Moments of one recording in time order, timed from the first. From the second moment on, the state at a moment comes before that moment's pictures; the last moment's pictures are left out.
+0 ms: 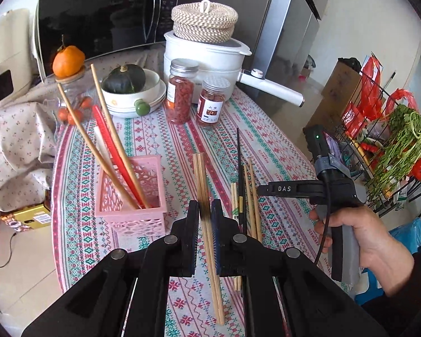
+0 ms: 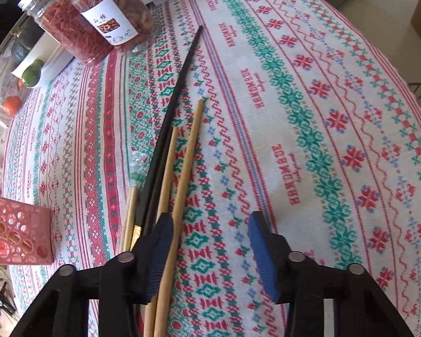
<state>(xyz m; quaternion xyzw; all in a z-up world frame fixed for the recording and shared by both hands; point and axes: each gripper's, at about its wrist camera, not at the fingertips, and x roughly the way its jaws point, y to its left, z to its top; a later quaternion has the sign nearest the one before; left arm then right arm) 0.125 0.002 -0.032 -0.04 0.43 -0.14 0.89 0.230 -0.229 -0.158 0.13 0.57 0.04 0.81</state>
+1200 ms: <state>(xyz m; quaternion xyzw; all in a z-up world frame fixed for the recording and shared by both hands) 0.059 0.055 0.065 -0.05 0.26 -0.14 0.95 0.143 -0.184 -0.021 0.04 0.36 0.15 0.92</state>
